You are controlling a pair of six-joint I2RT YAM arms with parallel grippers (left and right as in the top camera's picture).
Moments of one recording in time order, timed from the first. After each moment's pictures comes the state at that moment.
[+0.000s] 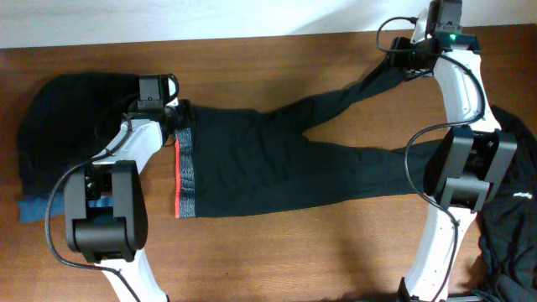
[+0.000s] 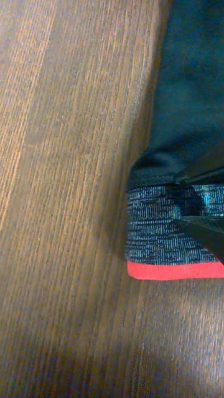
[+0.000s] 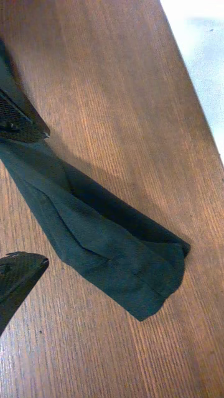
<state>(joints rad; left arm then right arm) -0.03 2.05 1.33 -0.22 0.08 -0.23 -0.17 2.34 2.14 -0.79 -0.19 0.16</state>
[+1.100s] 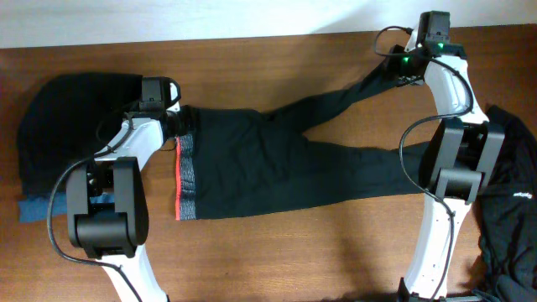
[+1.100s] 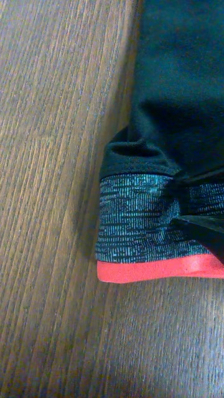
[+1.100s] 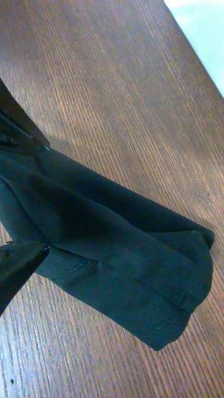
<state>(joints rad) -0.03 2.09 1.35 -0.31 0.10 -0.23 -0.17 2.45 2.14 -0.71 -0.19 0.27</state>
